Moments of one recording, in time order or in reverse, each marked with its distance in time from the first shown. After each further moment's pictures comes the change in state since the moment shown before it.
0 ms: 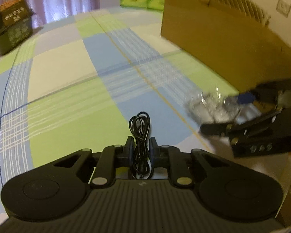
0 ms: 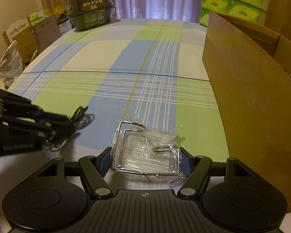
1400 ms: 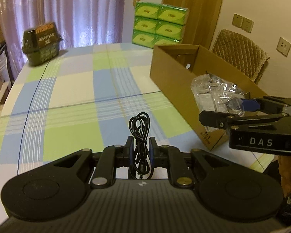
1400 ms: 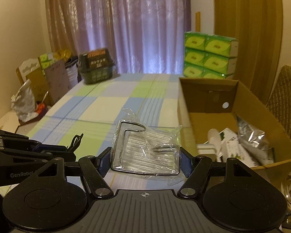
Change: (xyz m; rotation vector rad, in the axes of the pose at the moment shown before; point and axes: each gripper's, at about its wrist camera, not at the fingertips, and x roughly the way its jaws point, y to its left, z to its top) left arm -0.125 -0.115 0.009 -0.142 -0.139 0.103; right arm -0.167 -0.021 -0.006 0.023 -0.282 0.007
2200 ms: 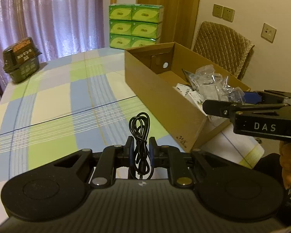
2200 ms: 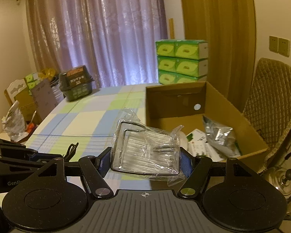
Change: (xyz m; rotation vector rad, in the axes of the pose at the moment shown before) left arm 0.012 -0.055 0.020 0.094 0.019 -0.055; right arm -0.039 -0.063 -0.003 0.104 -0.067 -0.060
